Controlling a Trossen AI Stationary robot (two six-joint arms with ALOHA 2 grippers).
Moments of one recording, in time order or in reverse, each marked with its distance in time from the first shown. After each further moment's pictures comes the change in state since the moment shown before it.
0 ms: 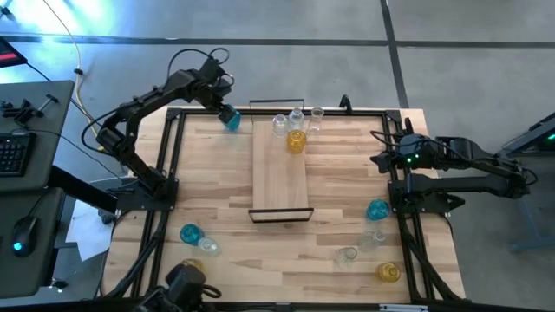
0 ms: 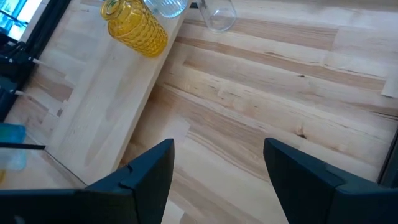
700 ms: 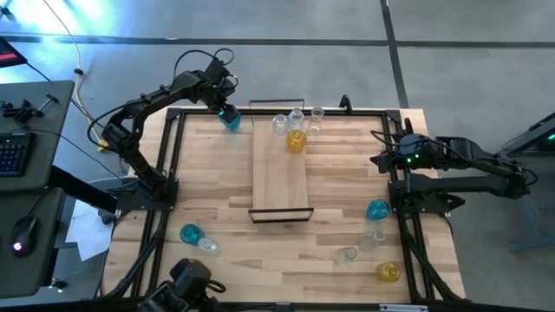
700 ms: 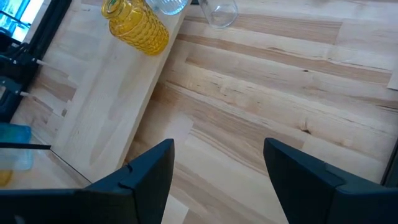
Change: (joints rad) left arm -0.006 0.058 0.000 0.067 -0.052 0.036; right arm 0.000 0.000 0.000 0.000 -0.012 0.024
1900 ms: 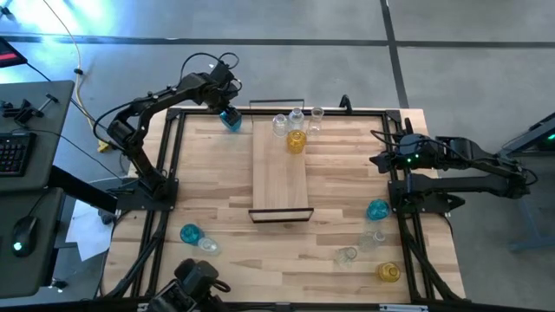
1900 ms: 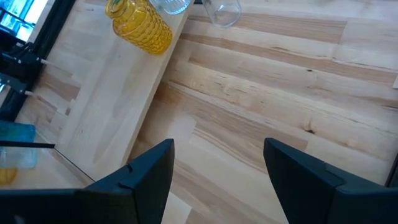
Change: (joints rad) left arm -0.019 0.054 0.001 0.006 -0.036 -0.006; right arm 0.000 0.000 0.000 0.008 -0.008 -0.002
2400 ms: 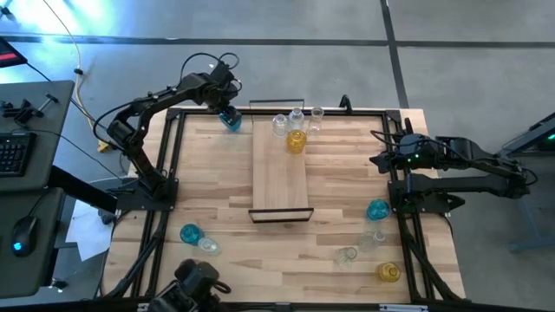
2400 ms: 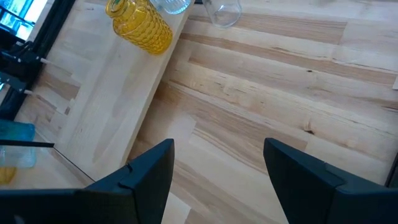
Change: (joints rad) left arm -0.007 -0.001 0.000 -0.003 -0.001 0.000; right arm 0.000 0.000 0.000 0.000 0.000 -0.006
